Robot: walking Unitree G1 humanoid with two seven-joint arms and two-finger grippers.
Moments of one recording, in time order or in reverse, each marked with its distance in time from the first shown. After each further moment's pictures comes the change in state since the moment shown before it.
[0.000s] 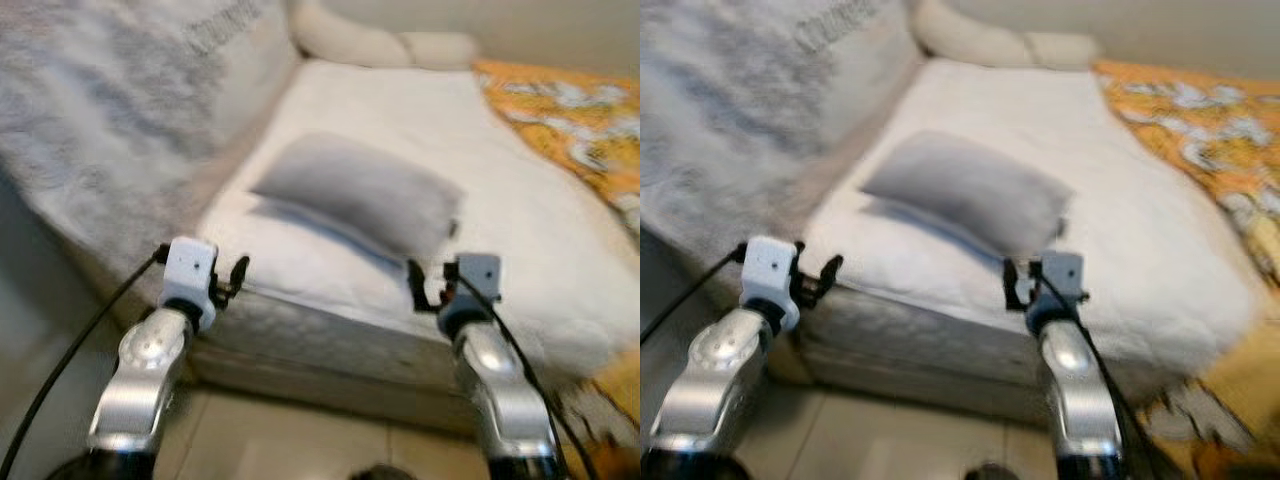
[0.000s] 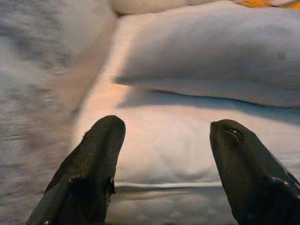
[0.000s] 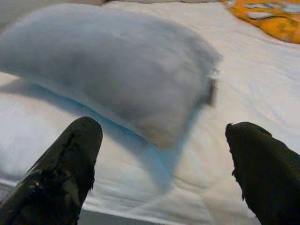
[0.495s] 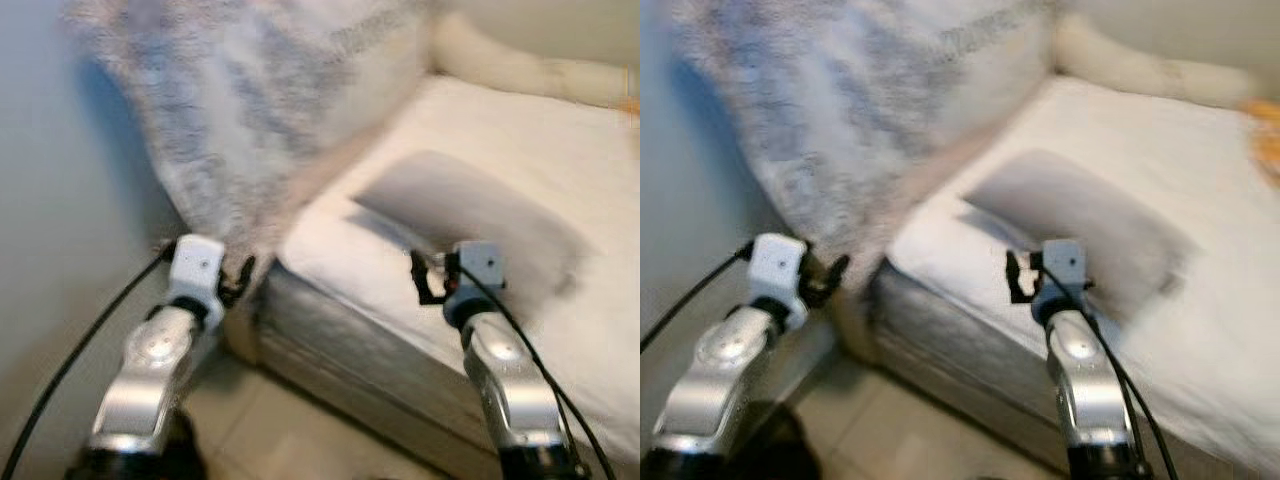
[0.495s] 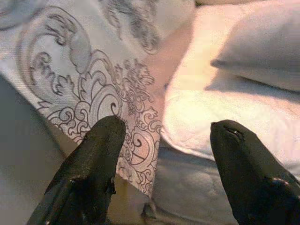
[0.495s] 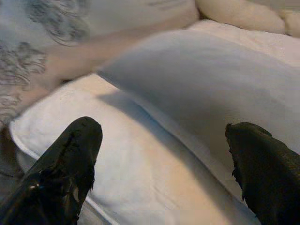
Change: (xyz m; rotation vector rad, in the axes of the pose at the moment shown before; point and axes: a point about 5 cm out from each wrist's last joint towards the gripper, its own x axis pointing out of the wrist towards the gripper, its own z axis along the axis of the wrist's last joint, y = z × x) left arm -0.002 0.005 0.001 0.021 0.010 0.011; right arm 0.008 -0.004 0.012 -0.081 -0.031 0.069
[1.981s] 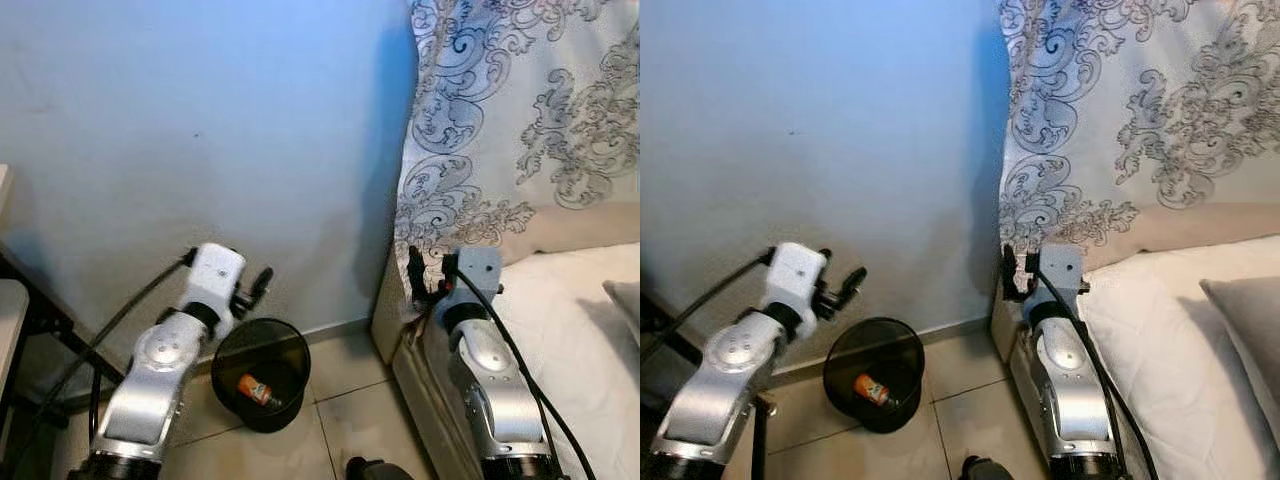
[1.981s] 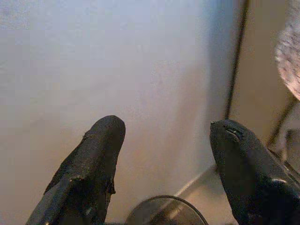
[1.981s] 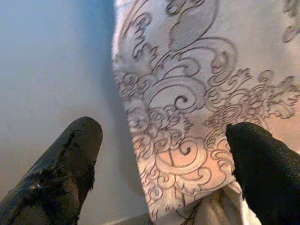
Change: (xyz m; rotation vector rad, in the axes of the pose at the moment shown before) left arm -0.002 -0.014 0.002 0.041 0.017 -0.088; right arm -0.006 0.013 0.004 0.077 -0.091 -0.092
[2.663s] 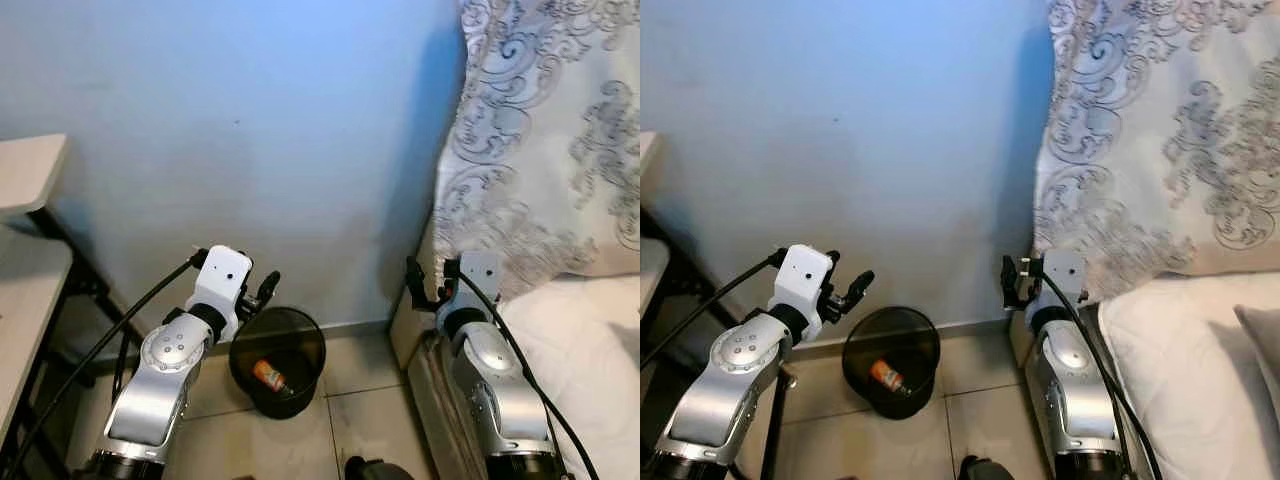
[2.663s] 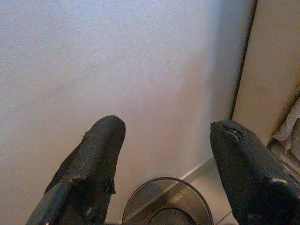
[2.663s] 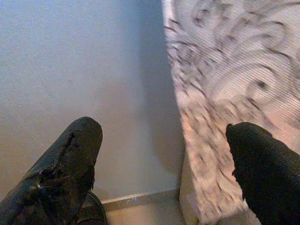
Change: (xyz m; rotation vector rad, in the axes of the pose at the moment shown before) left arm 0.002 -0.012 -0.001 0.032 0.016 -0.073; right arm 0.001 -0.004 -0.014 0.039 0.118 0.044
